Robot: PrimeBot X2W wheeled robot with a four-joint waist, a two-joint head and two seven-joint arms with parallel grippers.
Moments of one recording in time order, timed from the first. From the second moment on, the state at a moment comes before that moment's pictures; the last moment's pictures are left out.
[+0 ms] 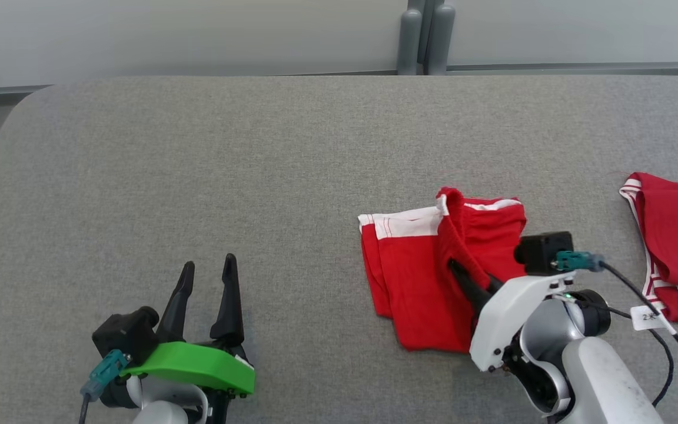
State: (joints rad) left arm -0.12 0.23 -0.46 0.10 -0.75 0.20 -0.25; right arm -0.17 -0.05 0.17 0.07 0.38 0.13 0.40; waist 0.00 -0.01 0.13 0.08
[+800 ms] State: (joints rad) left arm -0.12 0.22 -0.48 0.13 -0.75 0.18 -0.26; right arm -0.25 -0.05 0.37 0.28 0.28 0.13 0.24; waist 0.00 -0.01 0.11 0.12
